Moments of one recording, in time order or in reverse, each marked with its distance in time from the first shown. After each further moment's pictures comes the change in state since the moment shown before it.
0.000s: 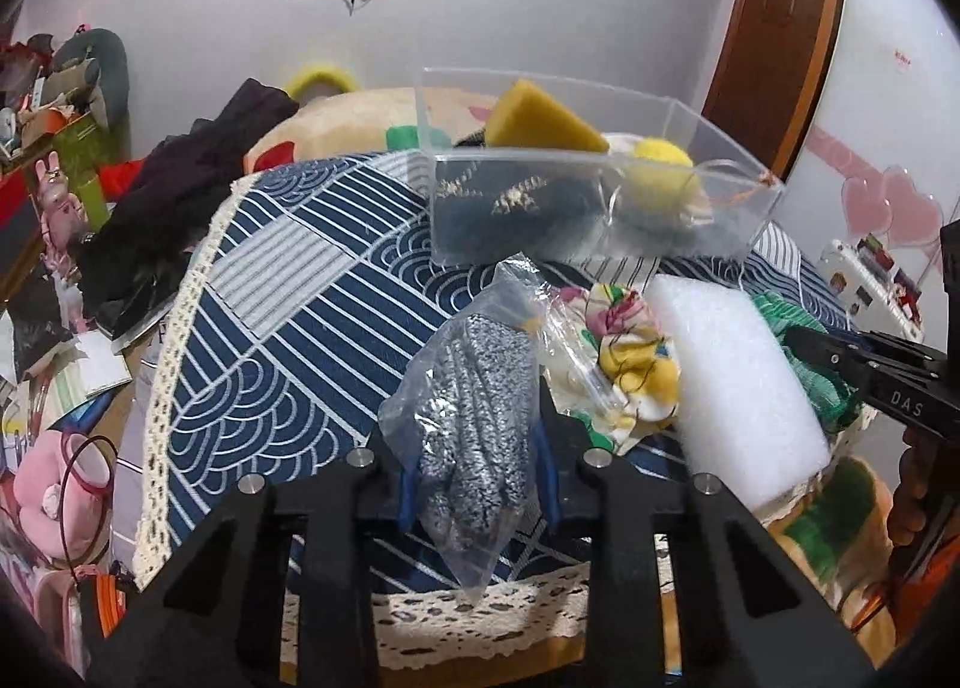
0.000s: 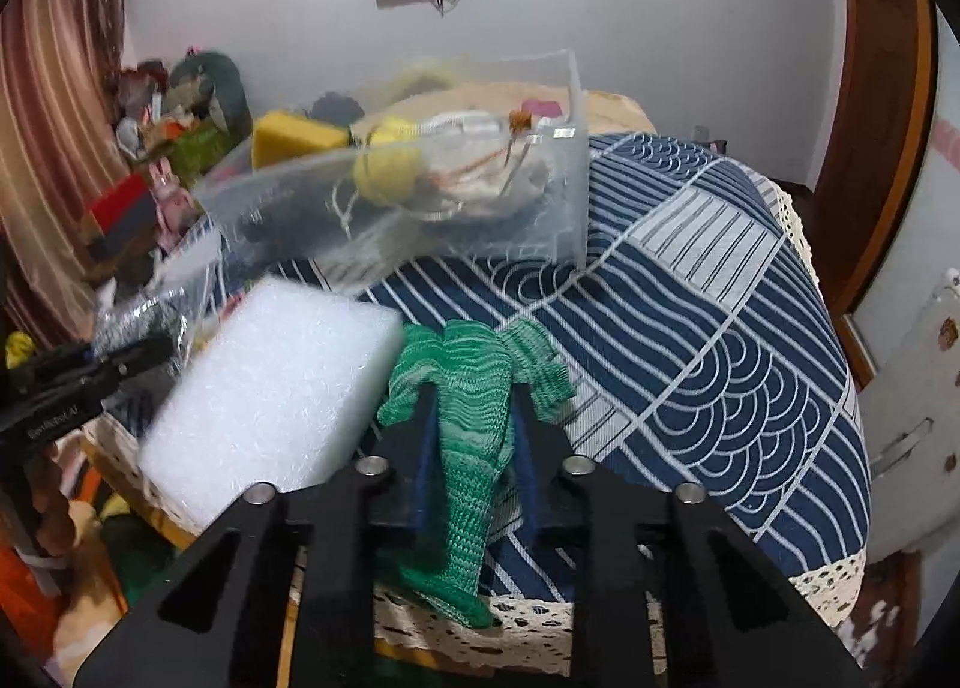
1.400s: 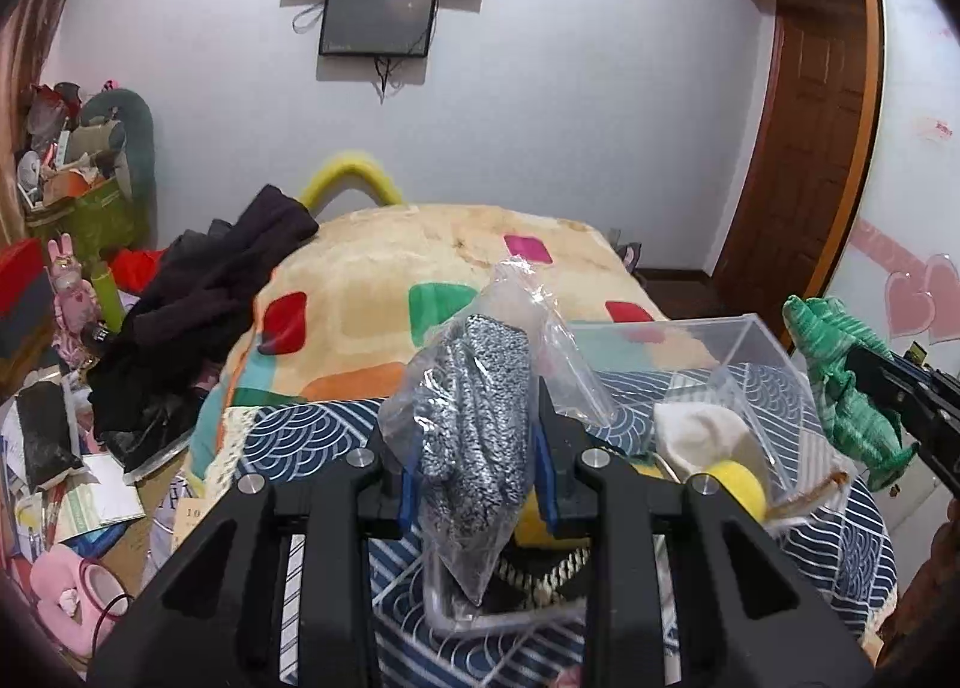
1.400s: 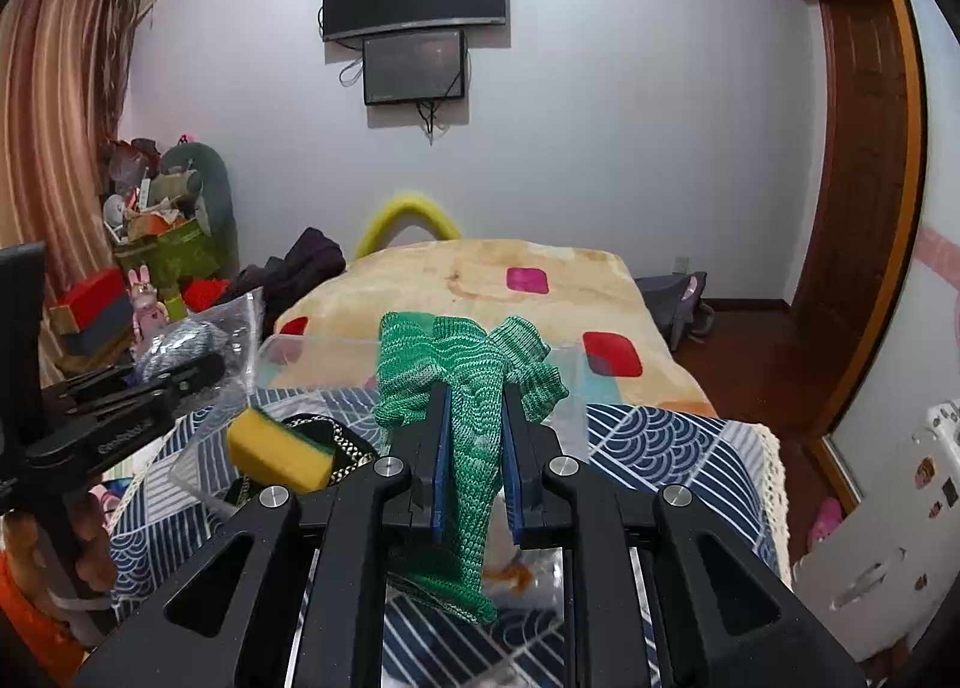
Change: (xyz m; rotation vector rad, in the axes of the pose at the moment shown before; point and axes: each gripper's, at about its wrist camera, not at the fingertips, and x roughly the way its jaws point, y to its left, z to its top) left arm 0.042 0.008 0.152 -0.032 -0.199 0.089; right arm 0.004 0.020 0.124 -0.045 -0.273 -0.089
